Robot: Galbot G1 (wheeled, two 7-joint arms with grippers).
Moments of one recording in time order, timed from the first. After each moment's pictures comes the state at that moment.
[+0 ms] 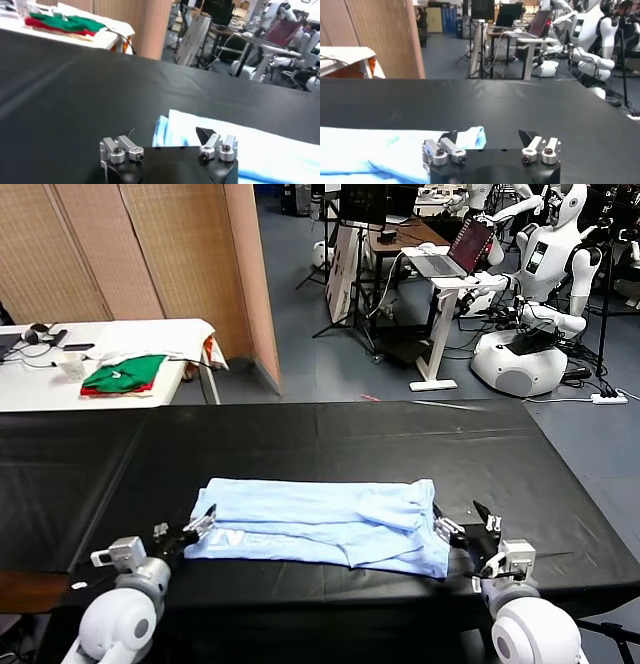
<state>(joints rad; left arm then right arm) 1.42 -1.07 -0.51 -1.94 -0.78 0.35 -0.25 -1.47 1.17 0.57 2.18 0.43 -0.52 0.20</state>
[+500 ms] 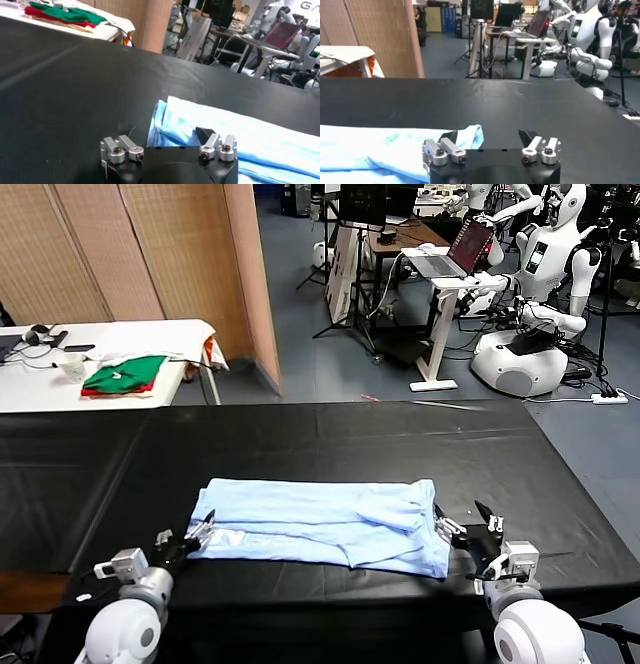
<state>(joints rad) 1.44 -1.10 -0.51 -1.92 -0.75 0.32 -0.23 -1.47 1.18 0.56 2.18 0.43 -0.52 0.20</state>
